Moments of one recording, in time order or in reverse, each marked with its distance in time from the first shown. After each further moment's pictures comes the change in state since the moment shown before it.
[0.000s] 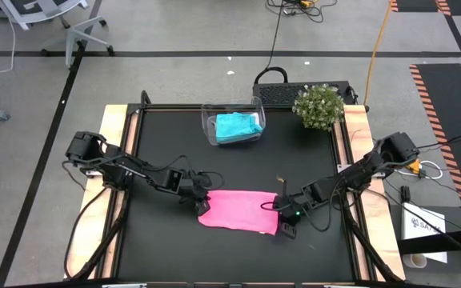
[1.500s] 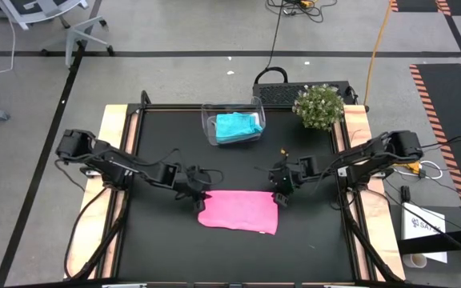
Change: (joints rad) left arm 0.027 -0.112 0.000 0.006 0.059 0.271; right arm -0.367 -0.069 0.002 -0.162 0.028 -0.352
